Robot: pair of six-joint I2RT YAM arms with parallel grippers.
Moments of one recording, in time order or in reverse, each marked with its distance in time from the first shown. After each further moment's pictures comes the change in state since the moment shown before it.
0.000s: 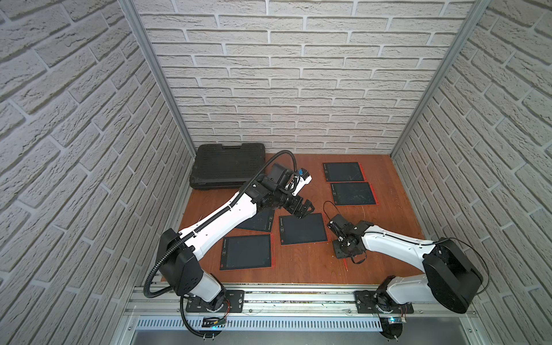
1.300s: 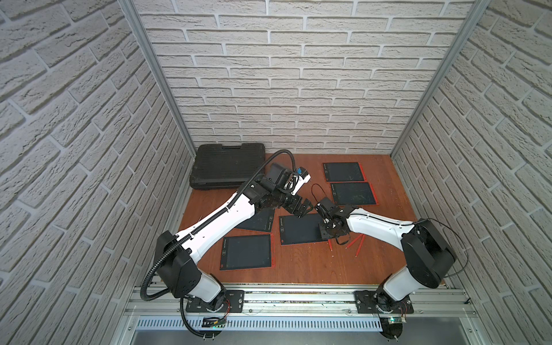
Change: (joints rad) left arm 0.000 -0.022 0.000 0.000 -0.031 0.001; right arm -0.022 0.242 0.301 0.056 0.005 -0.062
